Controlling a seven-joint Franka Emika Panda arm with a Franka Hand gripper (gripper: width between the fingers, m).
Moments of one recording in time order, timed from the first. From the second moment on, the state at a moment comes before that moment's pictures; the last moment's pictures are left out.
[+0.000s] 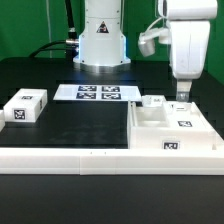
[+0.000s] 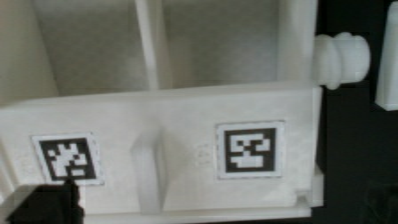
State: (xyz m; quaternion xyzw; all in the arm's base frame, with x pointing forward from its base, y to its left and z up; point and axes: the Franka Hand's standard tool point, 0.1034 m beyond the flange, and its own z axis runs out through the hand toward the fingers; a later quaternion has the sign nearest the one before) arm 0.537 0.107 0.093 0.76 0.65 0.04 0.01
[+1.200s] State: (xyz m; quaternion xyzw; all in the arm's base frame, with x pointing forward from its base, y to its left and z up) arm 0.439 0.108 0.060 0.76 0.65 0.03 -0.01
